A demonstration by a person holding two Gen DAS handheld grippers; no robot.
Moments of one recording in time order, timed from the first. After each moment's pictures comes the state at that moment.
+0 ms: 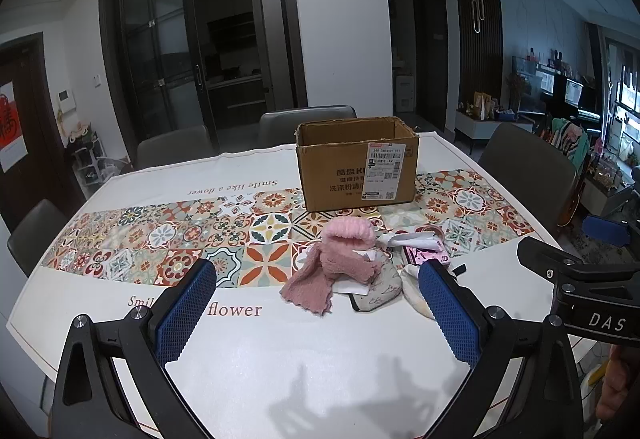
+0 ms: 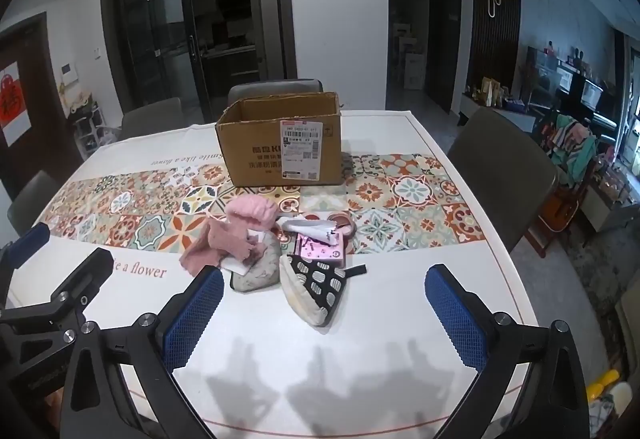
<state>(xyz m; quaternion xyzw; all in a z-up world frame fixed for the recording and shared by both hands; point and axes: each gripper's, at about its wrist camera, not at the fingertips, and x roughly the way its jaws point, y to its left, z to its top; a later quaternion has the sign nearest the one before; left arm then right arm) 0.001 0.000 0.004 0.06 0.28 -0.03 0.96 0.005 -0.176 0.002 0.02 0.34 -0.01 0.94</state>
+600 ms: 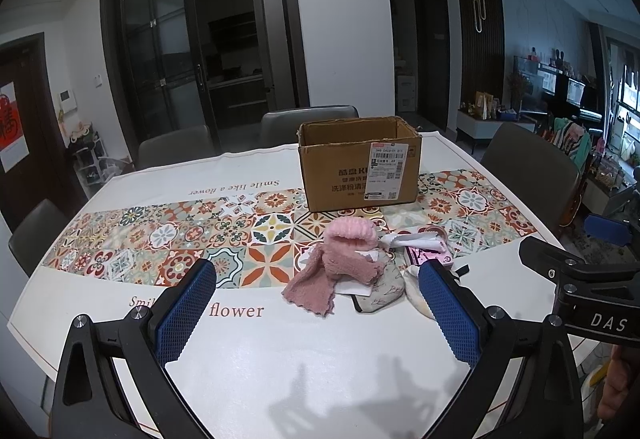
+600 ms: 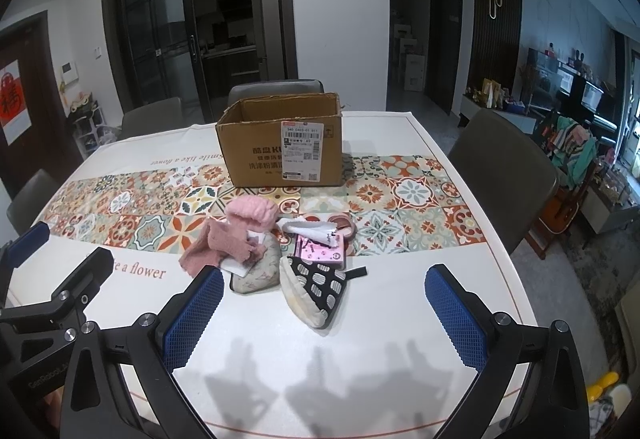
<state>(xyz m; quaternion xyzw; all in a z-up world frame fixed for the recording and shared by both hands) 0.003 0.001 0.002 0.06 0.28 -0.03 0.96 0.005 -0.175 0.003 0.02 0.34 -0.01 0.94</state>
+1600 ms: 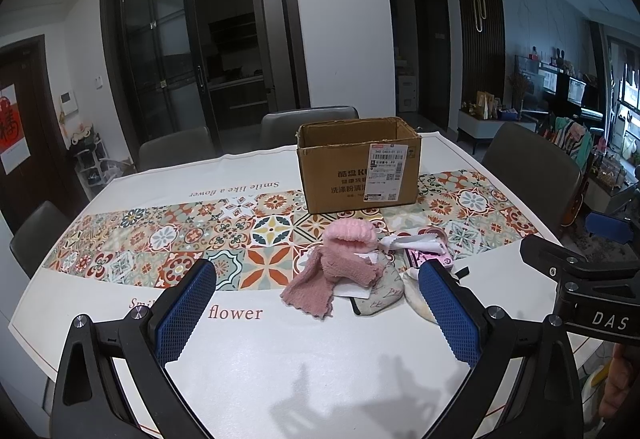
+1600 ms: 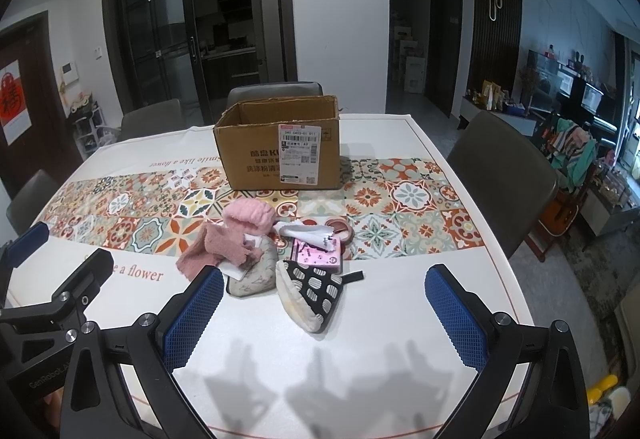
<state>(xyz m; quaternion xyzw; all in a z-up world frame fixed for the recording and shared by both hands) 0.004 0.002 0.002 0.06 0.28 -0.03 0.96 0.010 -0.179 0.007 0.02 0.34 -0.01 0.94</state>
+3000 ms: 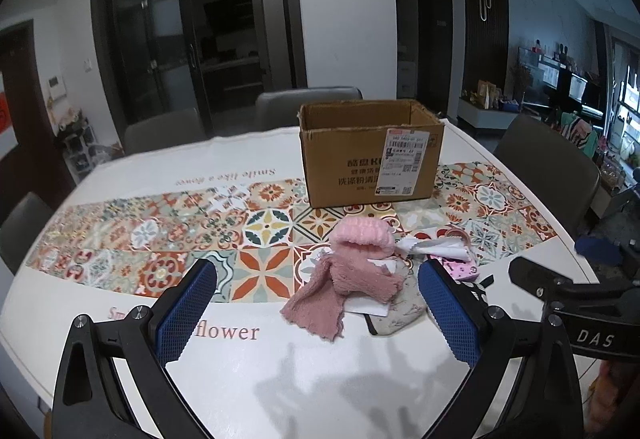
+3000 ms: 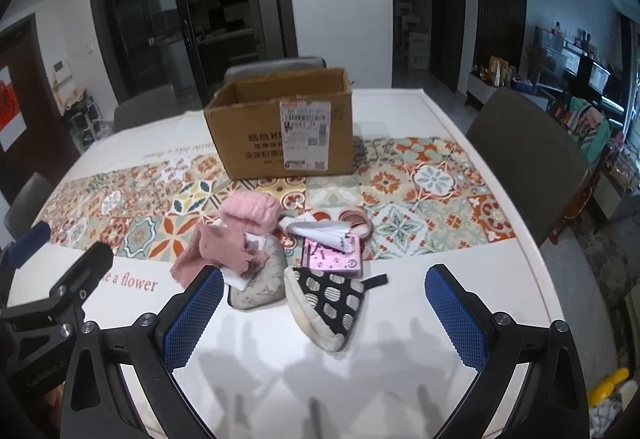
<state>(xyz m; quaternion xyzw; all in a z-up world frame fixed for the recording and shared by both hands) 0.083 0.023 -0.031 0.05 0.32 -0.04 0.95 0.072 -0.164 -0.028 0.04 0.38 -0.01 0.92</state>
